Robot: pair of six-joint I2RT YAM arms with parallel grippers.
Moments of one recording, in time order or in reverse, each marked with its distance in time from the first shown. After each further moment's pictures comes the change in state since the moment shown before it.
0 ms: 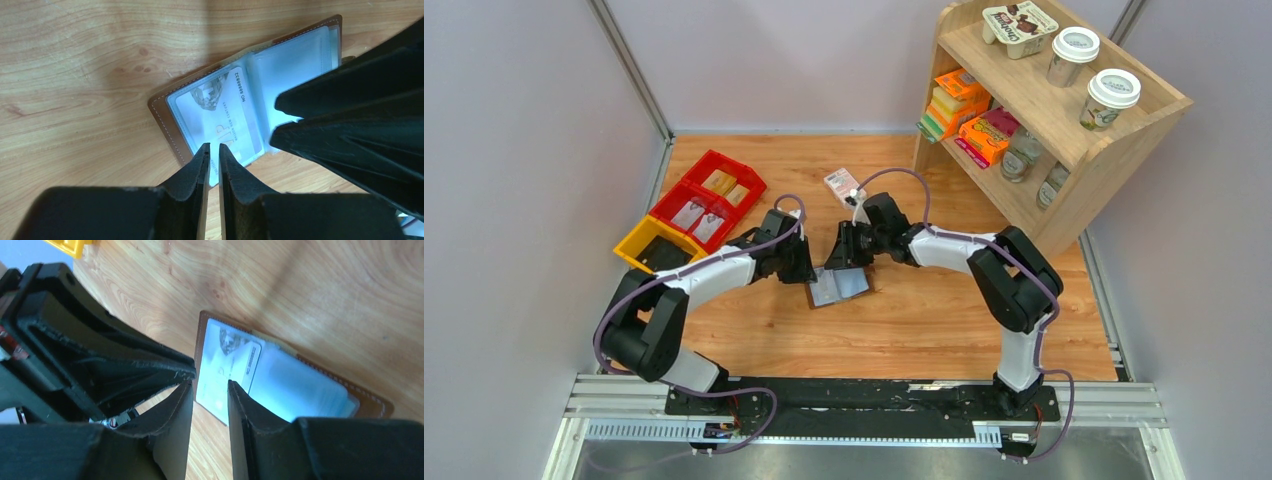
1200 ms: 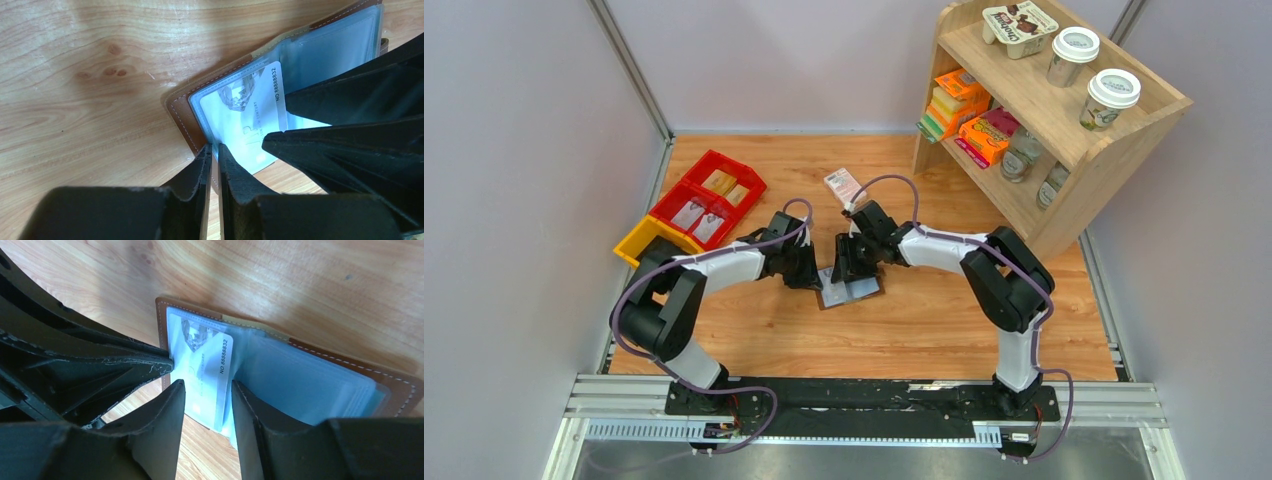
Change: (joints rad) left arm 0.001 0.117 0.011 0.030 0.084 0.004; right arm 0.042 0.052 0.092 -0.267 0.167 -0.048
